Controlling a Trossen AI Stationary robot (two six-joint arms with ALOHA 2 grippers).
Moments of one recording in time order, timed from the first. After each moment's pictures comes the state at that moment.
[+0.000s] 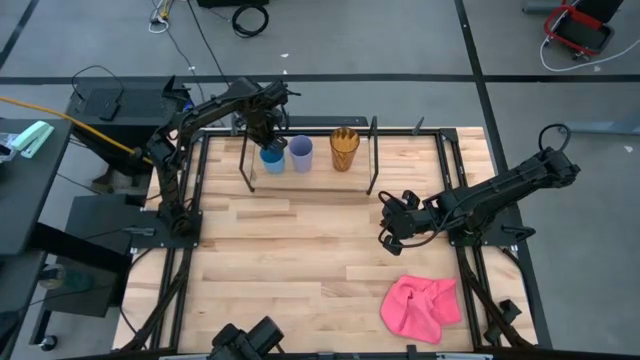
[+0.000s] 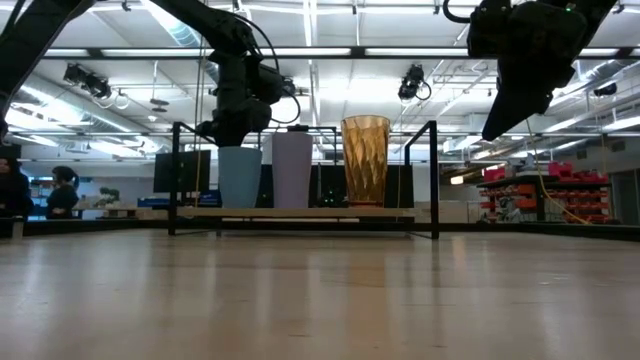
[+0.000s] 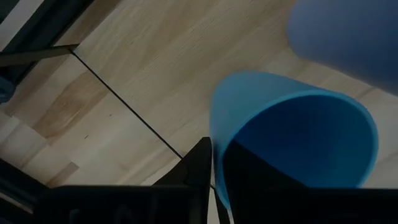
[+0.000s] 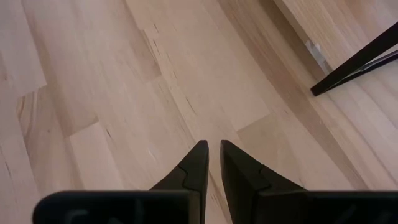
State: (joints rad) left arm 0.76 1.92 1.71 -1.34 0.07 -0.09; right arm 0.30 1.18 0.79 -0.68 0.37 0.70
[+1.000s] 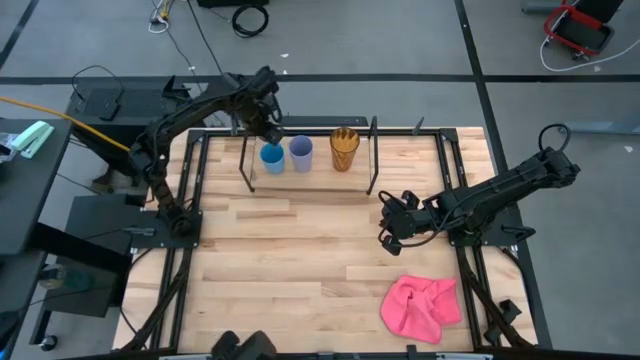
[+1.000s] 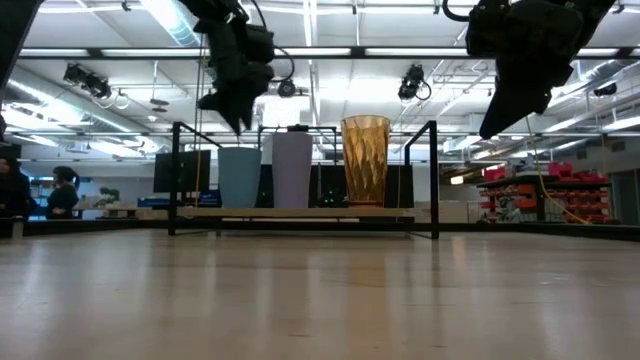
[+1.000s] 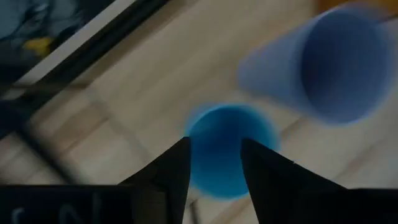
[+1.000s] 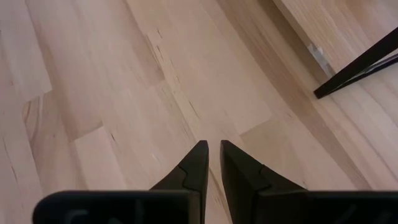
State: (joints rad) left arm 0.73 1.76 1.71 -1.25 0.10 -0.16; right arm 0.30 1.18 0.79 -0.66 0.37 0.71
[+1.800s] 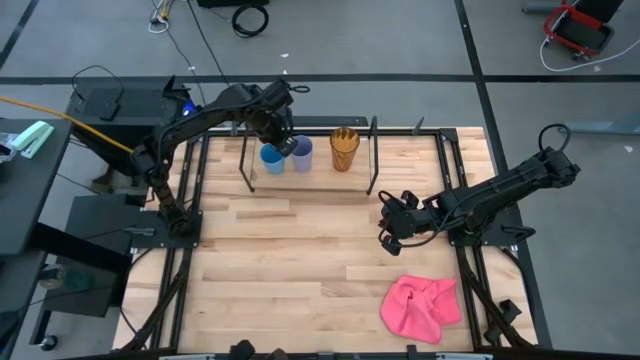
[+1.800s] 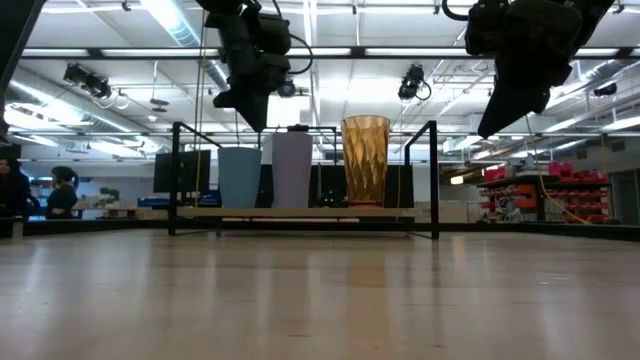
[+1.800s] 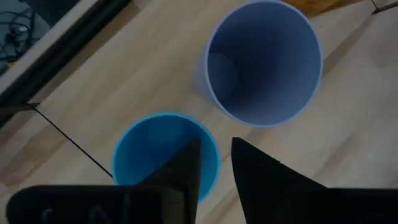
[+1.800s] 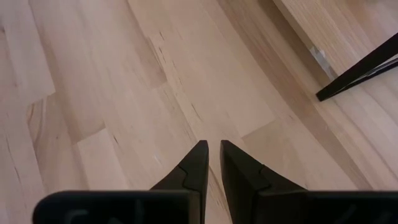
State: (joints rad) left arm 0.62 1.77 1.71 -1.19 0.09 -0.20; right arm 0.30 1.18 0.79 -0.65 0.37 0.71
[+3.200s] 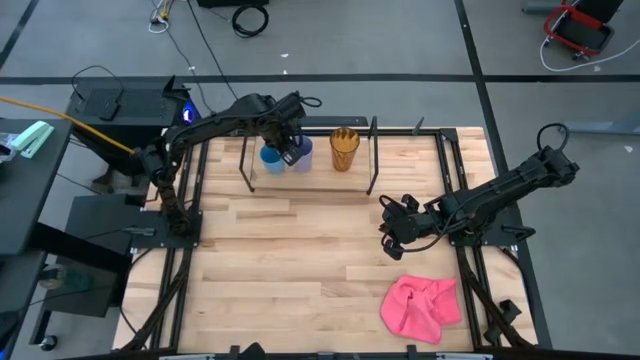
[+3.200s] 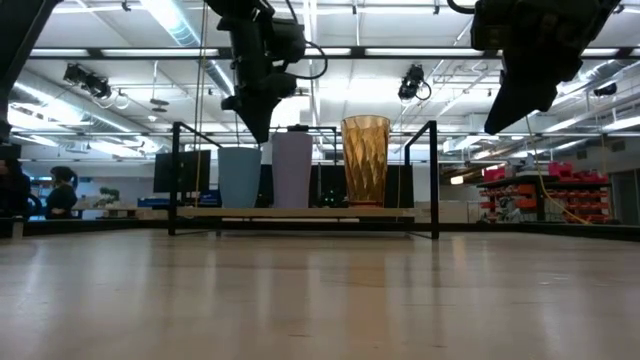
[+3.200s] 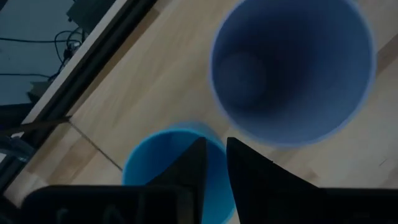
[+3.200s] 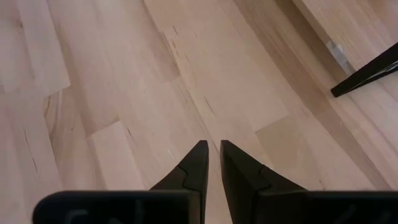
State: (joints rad) left arm 0.53 1.82 1.71 -1.17 -0.10 -0.17; right arm 0.35 1.18 0.79 -0.65 0.37 0.73
